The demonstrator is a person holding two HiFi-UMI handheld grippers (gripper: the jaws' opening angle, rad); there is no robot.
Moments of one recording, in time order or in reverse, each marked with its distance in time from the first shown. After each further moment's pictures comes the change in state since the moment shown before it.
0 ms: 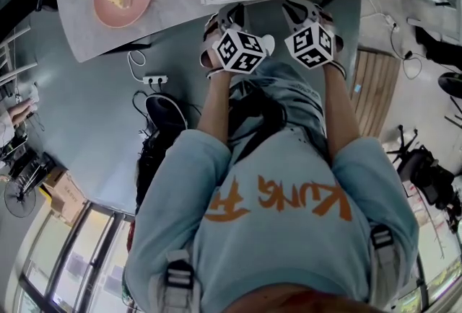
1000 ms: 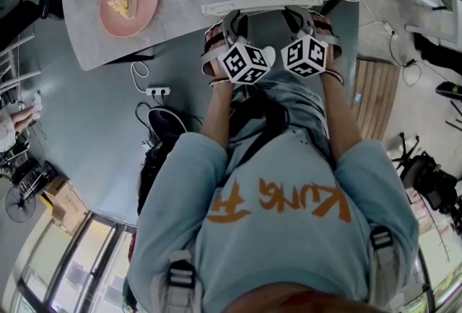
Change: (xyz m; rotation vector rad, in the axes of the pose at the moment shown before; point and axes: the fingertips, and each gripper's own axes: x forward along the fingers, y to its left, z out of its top) left arm -0.009 0.005 0.013 0.161 -0.034 0.090; right arm -0.006 -0.010 0.015 -0.175 0.009 -0.130
